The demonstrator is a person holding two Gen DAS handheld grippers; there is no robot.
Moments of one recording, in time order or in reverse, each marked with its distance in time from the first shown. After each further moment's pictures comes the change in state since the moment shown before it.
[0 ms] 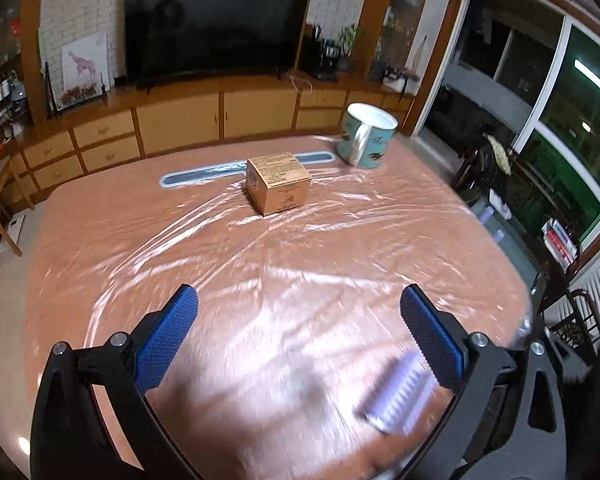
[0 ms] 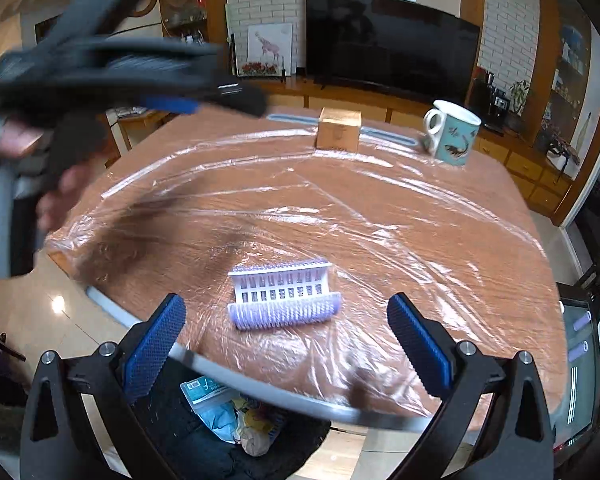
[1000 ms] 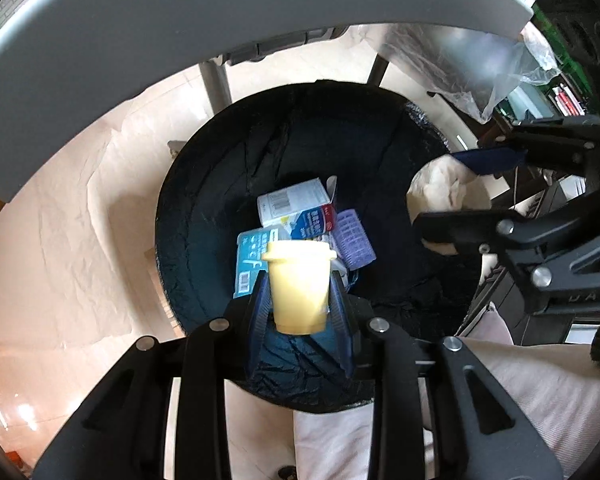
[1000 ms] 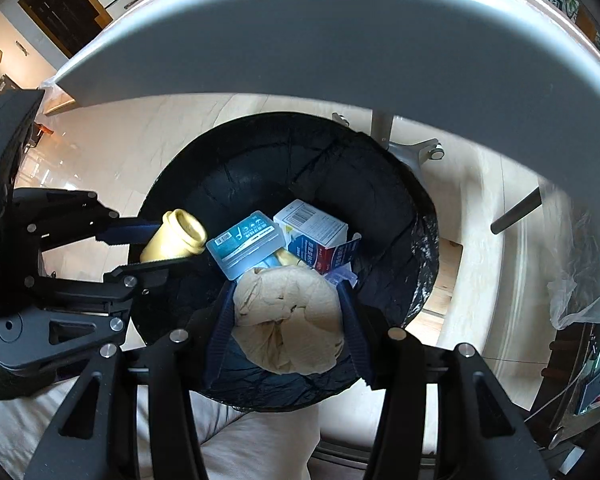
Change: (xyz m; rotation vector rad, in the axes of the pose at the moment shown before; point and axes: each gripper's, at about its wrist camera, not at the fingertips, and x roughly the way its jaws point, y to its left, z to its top) left arm 0.035 -0.058 -0.252 0.126 0.425 0.030; right arm 0.072 0.017 -0.127 0.062 0.421 0.207
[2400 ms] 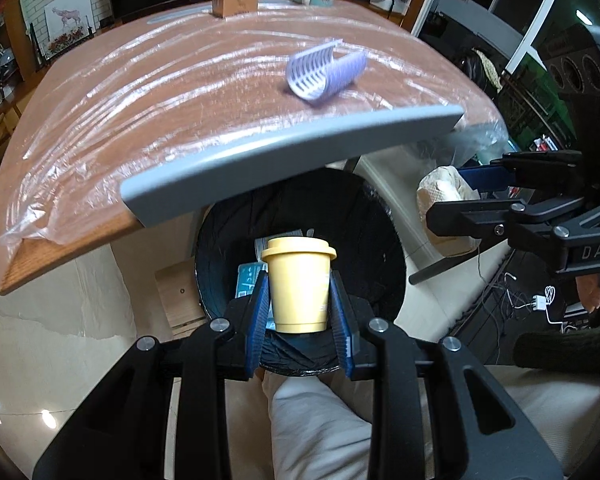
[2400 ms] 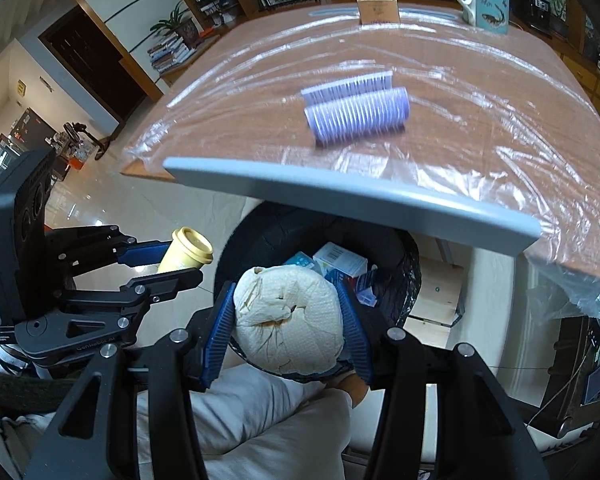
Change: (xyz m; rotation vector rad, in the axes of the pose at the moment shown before) left arm -0.094 0.001 -0.003 -0.078 -0.162 -0.043; right arm -0.102 0.009 0.003 0.037 -0.123 0.102
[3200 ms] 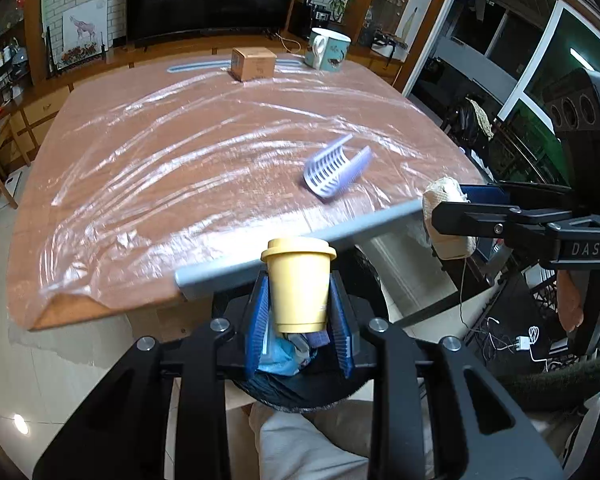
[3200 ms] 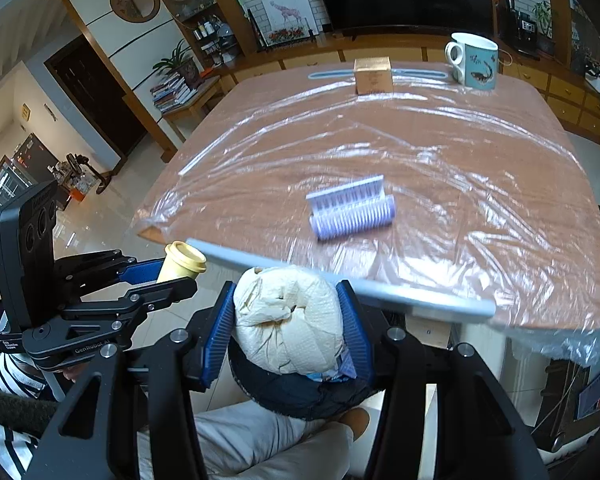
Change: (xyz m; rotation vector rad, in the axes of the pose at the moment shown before) left arm -0.048 0.020 0.033 -0.059 -0.157 -0.053; right arm -0.049 0.009 0.041 0.008 -0.146 -0.002
